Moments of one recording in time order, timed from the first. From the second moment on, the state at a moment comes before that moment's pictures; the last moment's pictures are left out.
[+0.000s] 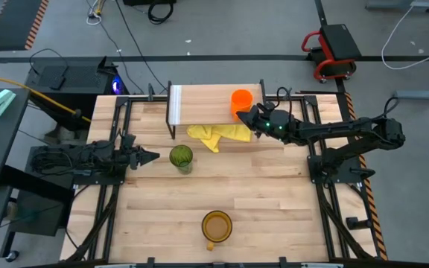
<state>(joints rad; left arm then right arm) -0.07 0.01 0.12 -0.25 -0.20 -1.03 -0.23 1.25 0.63 0.40 0.37 1.41</state>
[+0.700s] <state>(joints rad) -0.07 0.01 0.12 -0.25 -0.20 -1.03 -0.15 1.25 0.63 0.40 0.52 1.38</state>
